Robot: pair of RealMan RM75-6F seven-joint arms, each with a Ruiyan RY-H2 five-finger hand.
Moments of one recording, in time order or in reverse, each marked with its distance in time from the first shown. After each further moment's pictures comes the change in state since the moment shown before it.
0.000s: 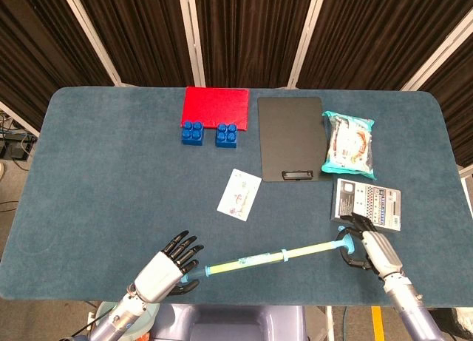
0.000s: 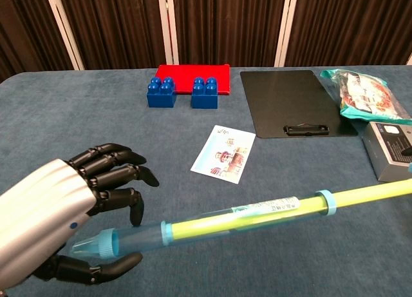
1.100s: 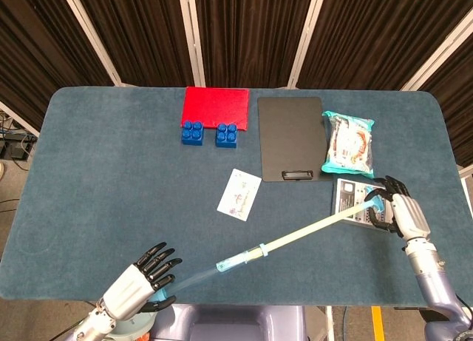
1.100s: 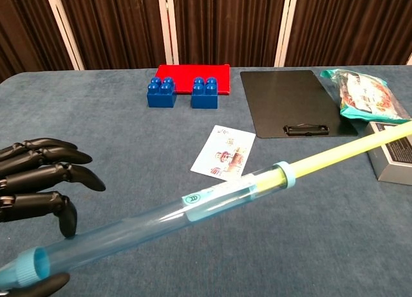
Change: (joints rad) left arm 0.059 0.204 0.071 -0.130 0.113 0.099 -0.060; right arm 0.078 0.061 0.169 0.058 0.191 -0.083 -0.064
